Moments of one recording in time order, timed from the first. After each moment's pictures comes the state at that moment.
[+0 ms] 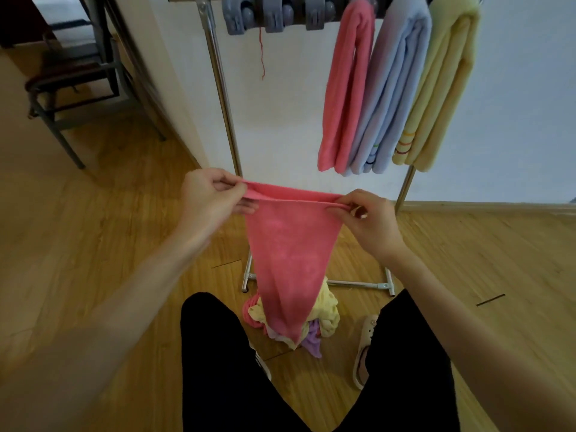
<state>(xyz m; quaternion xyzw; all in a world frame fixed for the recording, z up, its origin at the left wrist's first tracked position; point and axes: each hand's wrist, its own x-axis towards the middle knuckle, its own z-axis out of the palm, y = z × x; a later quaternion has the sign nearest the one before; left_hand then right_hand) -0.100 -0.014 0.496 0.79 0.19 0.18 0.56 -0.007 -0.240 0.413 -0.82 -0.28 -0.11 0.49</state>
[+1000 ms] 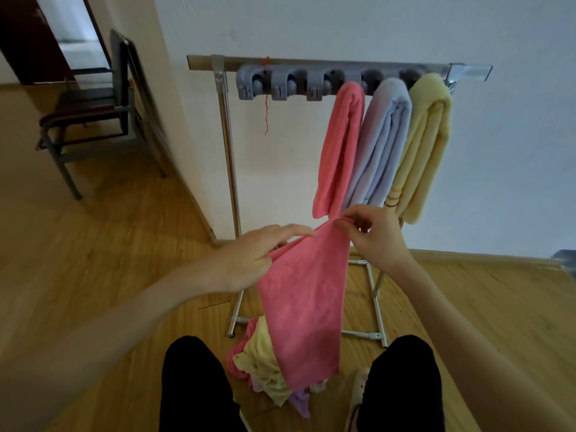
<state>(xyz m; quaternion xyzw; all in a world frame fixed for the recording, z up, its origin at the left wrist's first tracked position) -0.089 -0.030 0.507 0.92 -0.17 -0.05 0.34 0.021 -0.244 0.475 -0.83 -0.31 -0.16 0.43</state>
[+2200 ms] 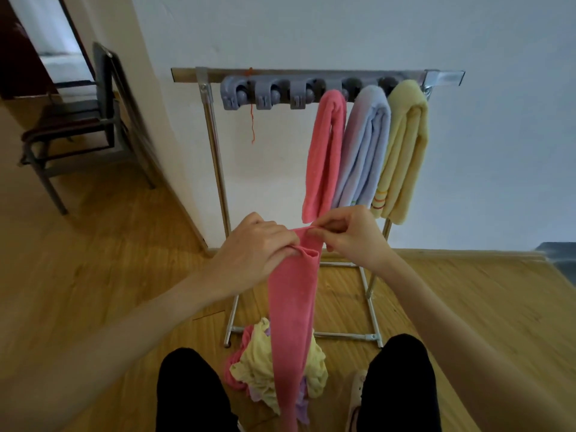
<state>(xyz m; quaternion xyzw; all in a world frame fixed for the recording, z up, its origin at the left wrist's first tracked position) -0.071 -0.043 0.500 0.93 -0.26 0.23 0.10 0.007 -0.234 0.496 -0.79 -0.33 -0.05 0.51</state>
